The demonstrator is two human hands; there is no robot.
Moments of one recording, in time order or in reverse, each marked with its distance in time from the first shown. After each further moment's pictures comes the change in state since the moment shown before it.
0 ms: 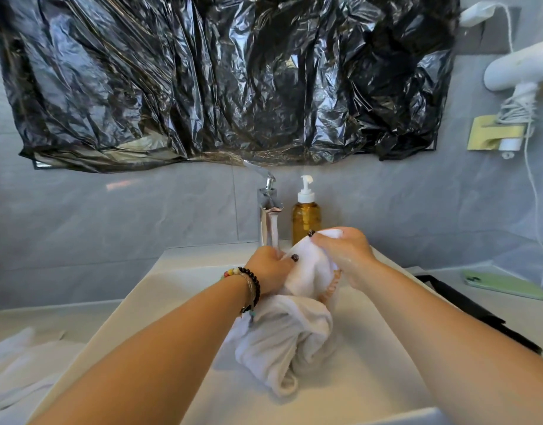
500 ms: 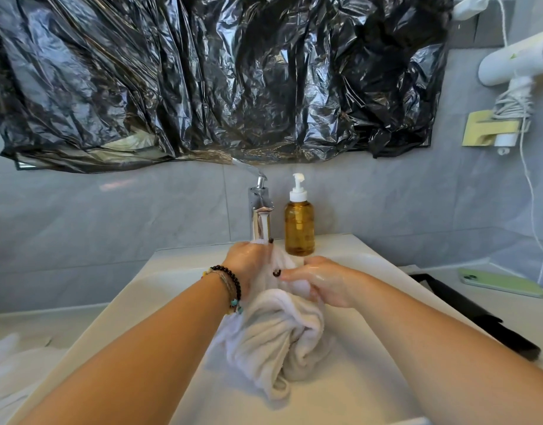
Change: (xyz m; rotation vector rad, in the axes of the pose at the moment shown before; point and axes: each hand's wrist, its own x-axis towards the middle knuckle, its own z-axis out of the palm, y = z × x) left_hand 0.015 0.001 -0.007 -0.422 0.160 -0.188; right_hand -0.008 0.025 0.013 -0.061 -0.589 0.242
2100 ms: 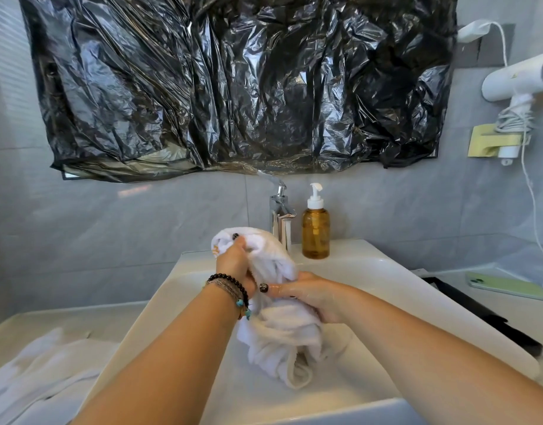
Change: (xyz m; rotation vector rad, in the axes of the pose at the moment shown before) left_hand -0.023 0.005 -0.043 -0.582 0.135 -0.051; right_hand -0.032 -0.020 0.066 0.015 -0.136 -0.068
